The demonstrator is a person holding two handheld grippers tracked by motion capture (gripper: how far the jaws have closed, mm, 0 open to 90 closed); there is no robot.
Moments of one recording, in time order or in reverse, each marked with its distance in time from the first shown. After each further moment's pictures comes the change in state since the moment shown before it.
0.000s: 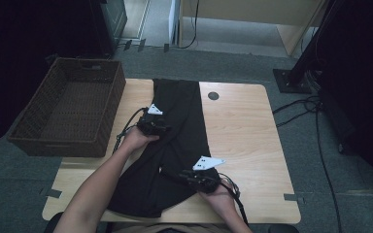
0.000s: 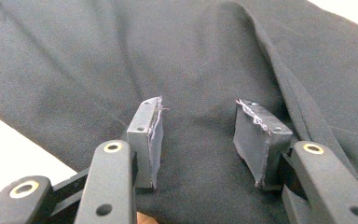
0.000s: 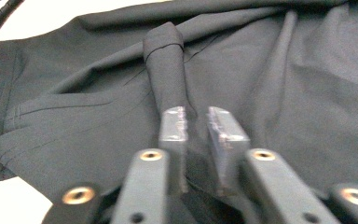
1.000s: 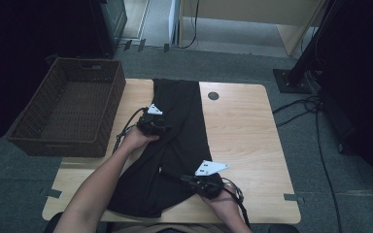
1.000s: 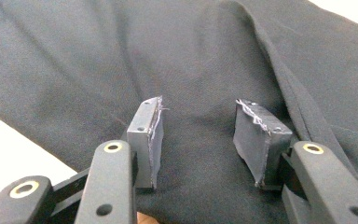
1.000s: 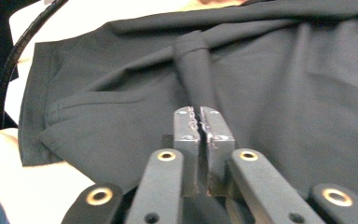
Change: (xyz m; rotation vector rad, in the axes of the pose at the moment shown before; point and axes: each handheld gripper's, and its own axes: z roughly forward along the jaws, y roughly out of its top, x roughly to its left) left arm 0.001 0.000 0.000 0.001 -0.004 0.003; right arm 0.016 0.002 -0.014 -0.014 0.035 -0.025
